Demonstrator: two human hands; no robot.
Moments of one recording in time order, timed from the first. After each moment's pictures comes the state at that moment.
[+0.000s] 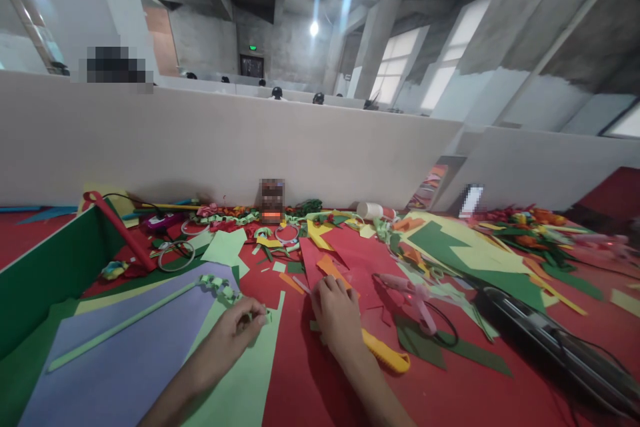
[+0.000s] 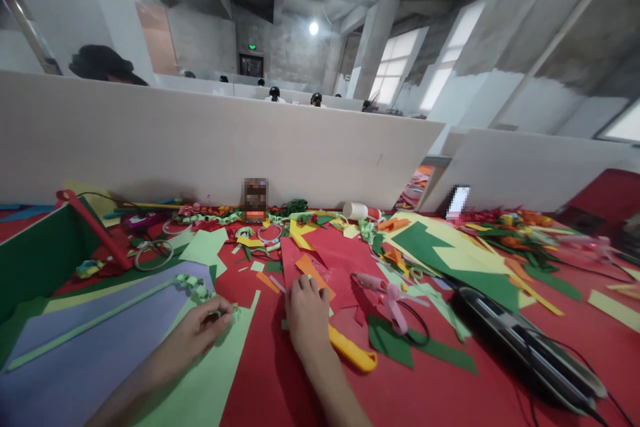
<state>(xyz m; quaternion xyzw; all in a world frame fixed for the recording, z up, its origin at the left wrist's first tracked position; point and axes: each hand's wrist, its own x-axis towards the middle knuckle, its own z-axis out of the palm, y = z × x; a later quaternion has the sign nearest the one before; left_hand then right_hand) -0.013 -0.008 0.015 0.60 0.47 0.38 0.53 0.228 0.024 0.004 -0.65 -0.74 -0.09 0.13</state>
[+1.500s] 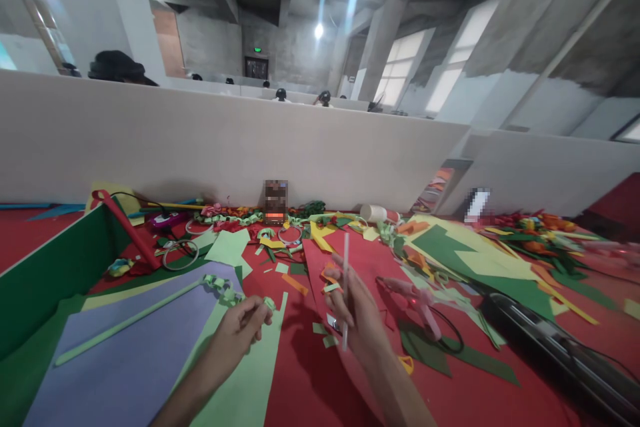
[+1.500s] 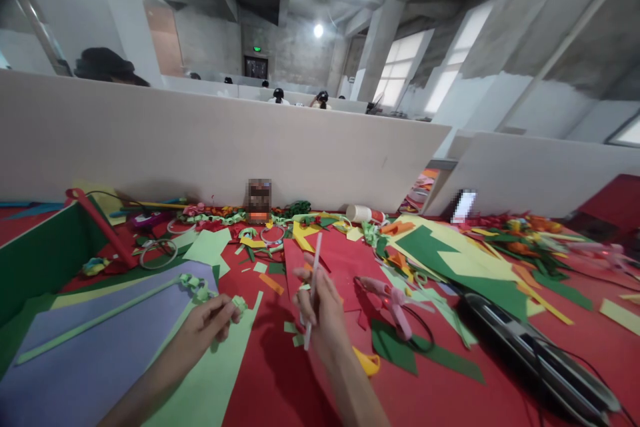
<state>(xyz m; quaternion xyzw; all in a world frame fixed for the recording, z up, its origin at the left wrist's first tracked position) -0.006 -0.005 0.008 0.57 0.48 0.40 0.54 0.226 0.012 0.052 -0.39 -0.38 0.56 0.63</state>
